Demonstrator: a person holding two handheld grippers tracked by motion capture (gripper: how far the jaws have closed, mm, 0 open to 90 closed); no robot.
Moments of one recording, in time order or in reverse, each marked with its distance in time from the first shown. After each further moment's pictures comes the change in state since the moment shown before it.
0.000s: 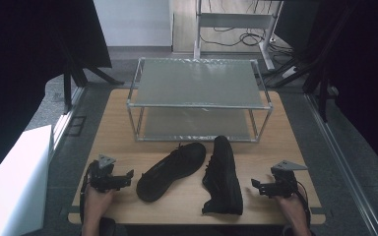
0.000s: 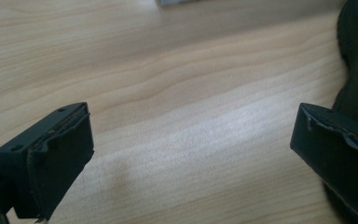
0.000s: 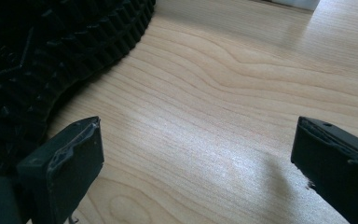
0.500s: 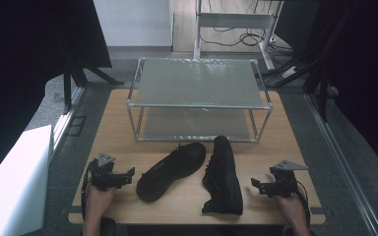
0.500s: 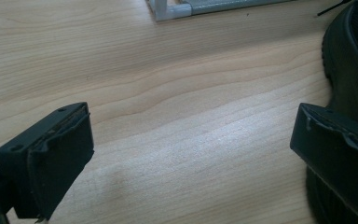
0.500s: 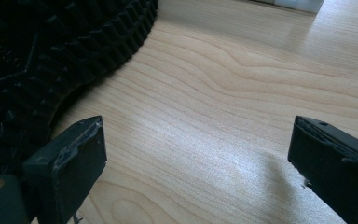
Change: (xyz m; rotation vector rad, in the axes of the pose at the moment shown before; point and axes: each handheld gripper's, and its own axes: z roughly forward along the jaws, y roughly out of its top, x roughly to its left) left arm -0.002 0.006 0.001 -0.011 -0.024 -0.020; right arm -0.001 0.000 0.001 -0.014 0.018 0.009
